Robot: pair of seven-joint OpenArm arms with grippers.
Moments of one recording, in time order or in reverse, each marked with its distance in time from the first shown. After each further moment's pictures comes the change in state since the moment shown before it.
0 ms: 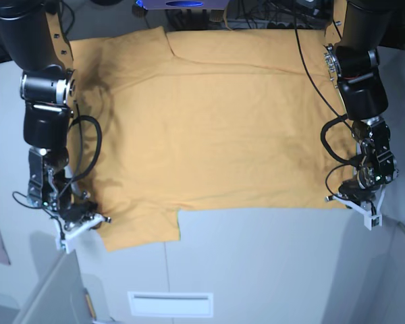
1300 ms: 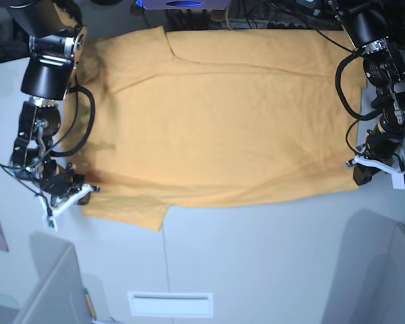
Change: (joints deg) left arm 26.1 -0.3 -11.4 37.7 -30.1 0.9 10.8; right arm -17.9 -0.3 7.5 34.9 0.2 0.0 -19.3
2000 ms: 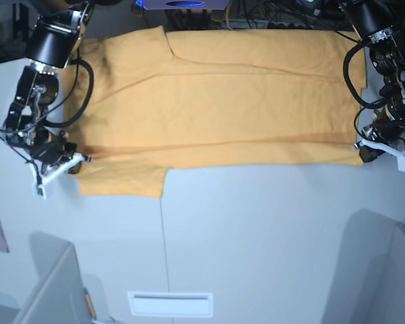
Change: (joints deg) left arm 3.5 -0.9 -4.8 0.0 -0.2 -0.2 7.3; right arm -10.5 -2.3 8.8 11.2 0.5 0.0 -6.1
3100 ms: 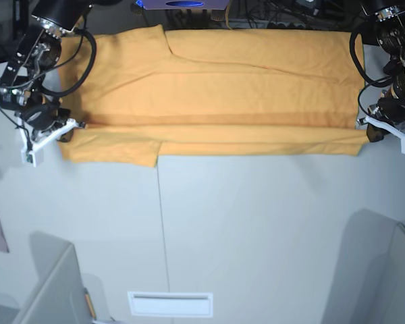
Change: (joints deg) left arm 9.8 -3.1 -0.5 7.1 0.1 0.0 0.2; right arm -12.5 -5.4 7.7 19.4 -0.1 0.2 -9.5
